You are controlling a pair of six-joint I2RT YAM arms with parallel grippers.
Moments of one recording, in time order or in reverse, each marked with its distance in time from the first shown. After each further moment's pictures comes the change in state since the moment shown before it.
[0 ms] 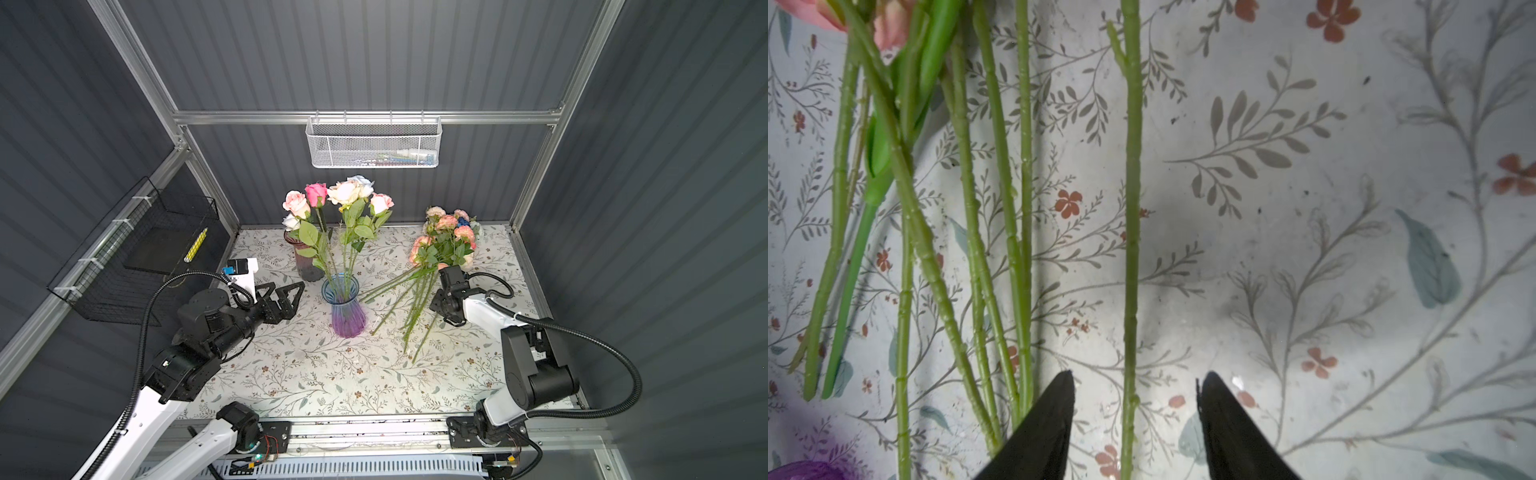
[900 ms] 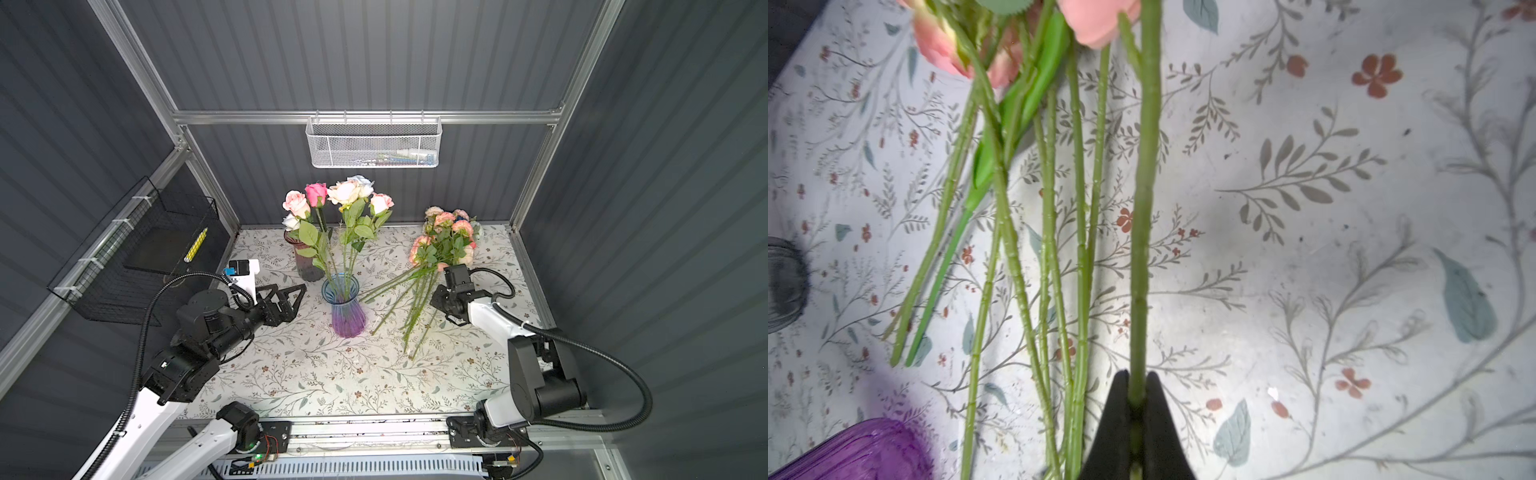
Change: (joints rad) left arm 0.000 -0.001 0.002 -0.010 0.049 -0.009; right arm -0.017 -0.113 -0.038 0.068 -0.070 -0.036
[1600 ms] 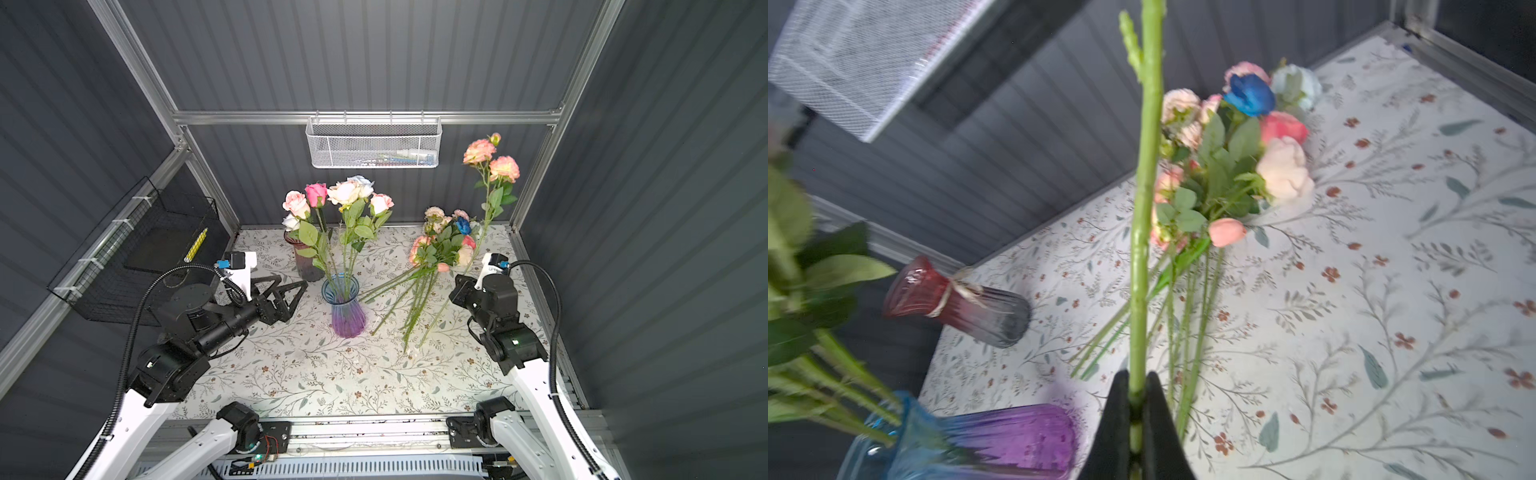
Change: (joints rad) left arm 0.000 0.020 0.119 0.003 0.153 0.053; right arm -0.001 -0.677 -0.025 -0.043 0.011 -0.062
